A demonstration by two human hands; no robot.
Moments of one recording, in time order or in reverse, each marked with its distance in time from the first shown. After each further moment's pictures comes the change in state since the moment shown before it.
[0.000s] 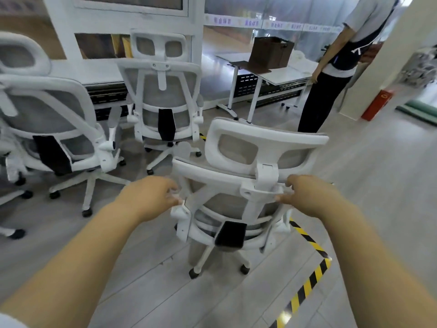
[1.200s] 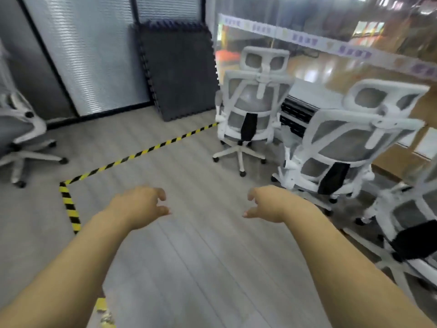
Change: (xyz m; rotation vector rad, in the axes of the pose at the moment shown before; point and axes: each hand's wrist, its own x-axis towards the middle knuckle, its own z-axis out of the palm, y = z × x) left_hand -0.657 -0.458 -0.015 -0.330 0.196 -1.581; right_hand -0.359 -0.842 0.127 -0.635 -0.227 -1.670
